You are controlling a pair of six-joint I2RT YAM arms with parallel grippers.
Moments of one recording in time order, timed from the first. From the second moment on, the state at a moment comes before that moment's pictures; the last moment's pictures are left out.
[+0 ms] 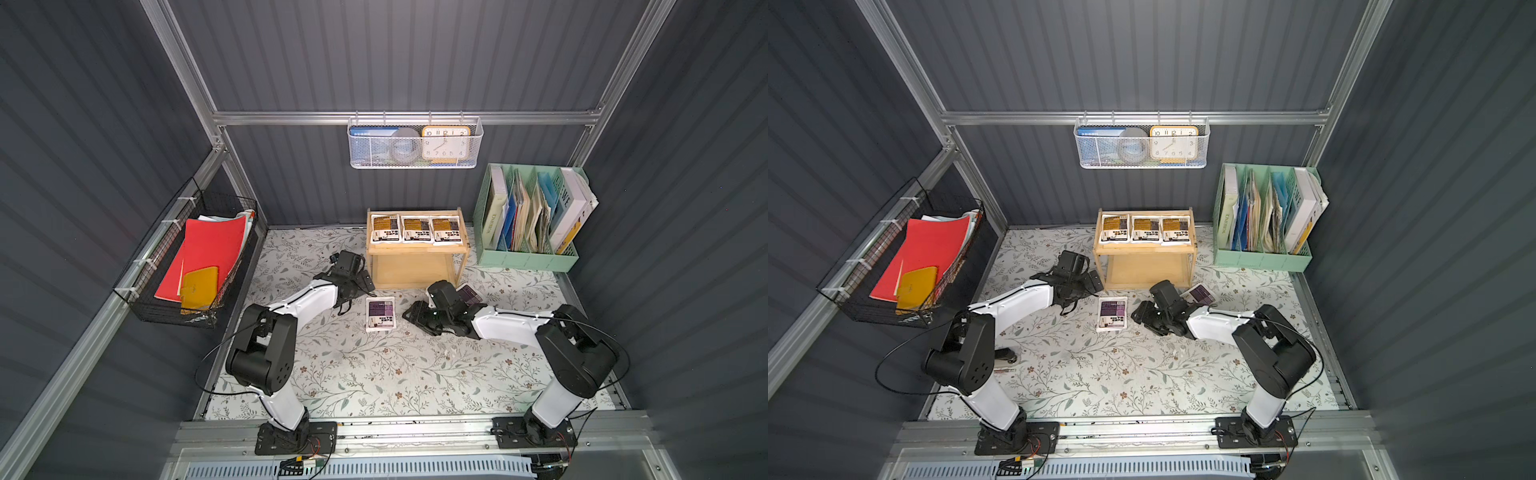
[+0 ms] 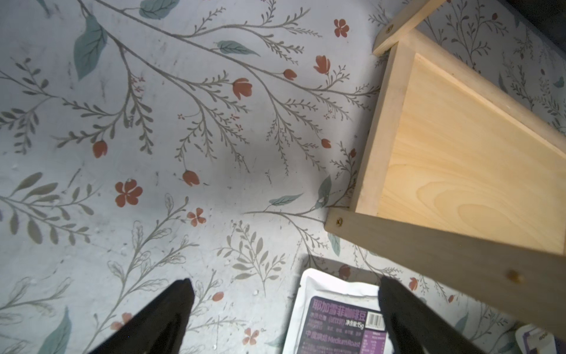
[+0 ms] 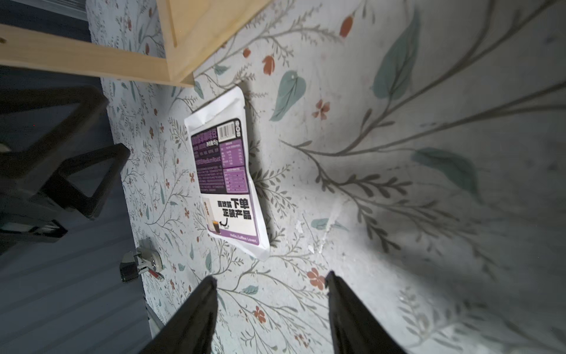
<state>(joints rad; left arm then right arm) -0.32 1.72 1.10 -0.35 -0.12 -0.71 0.70 1.73 0.87 0.04 -0.24 1.07</state>
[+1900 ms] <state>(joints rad) -0.43 1.75 1.03 -0.44 -0.16 -0.73 0.77 1.97 0.72 0.70 -0.27 1.47</state>
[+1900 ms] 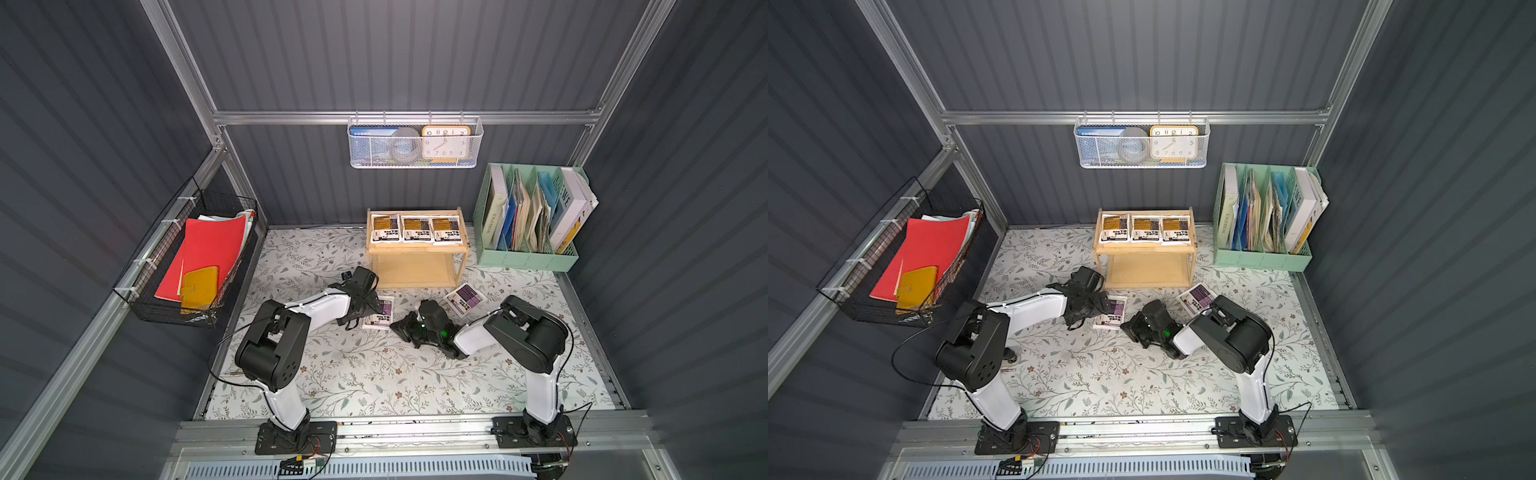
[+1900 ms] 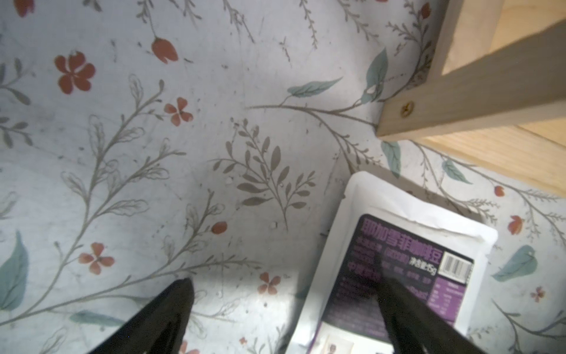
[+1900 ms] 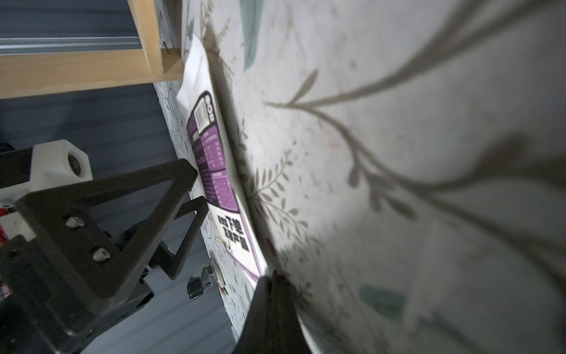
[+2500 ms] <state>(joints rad) -0.45 1.68 1.05 -0.48 -0.15 -0.71 0.62 1.70 0.58 0.30 -0.45 1.19</state>
